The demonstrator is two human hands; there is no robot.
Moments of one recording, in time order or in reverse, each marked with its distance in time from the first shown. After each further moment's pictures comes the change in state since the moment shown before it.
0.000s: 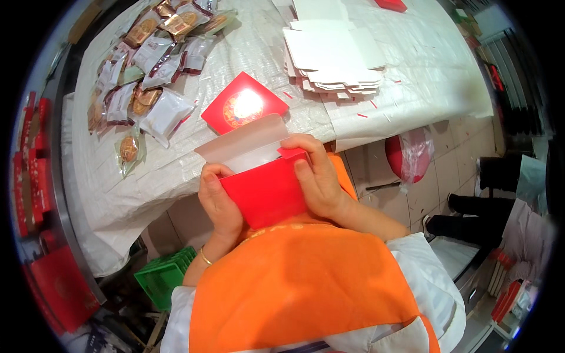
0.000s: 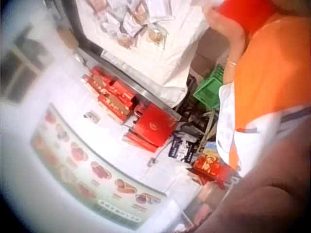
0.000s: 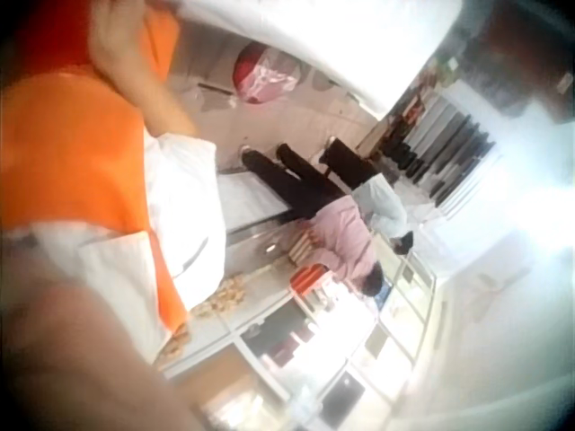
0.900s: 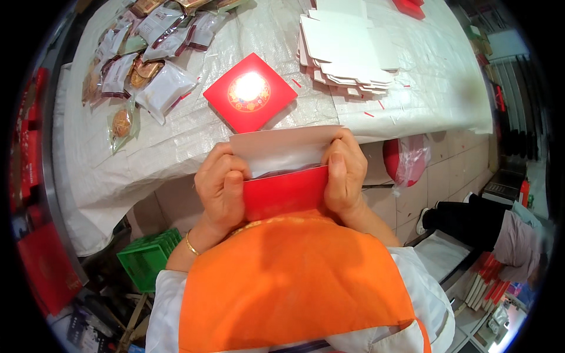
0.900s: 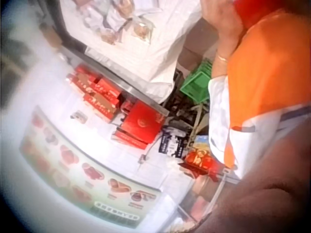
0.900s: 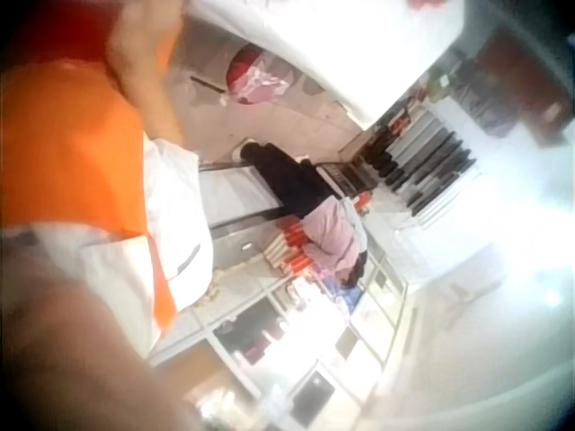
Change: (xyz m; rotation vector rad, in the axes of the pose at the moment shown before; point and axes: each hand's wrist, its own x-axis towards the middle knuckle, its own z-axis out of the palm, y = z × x) left_hand 0.016 0.016 -0.010 -0.010 -0.260 0.335; right_hand 0.001 -0.012 -0.028 -0.295 0.069 -0.093
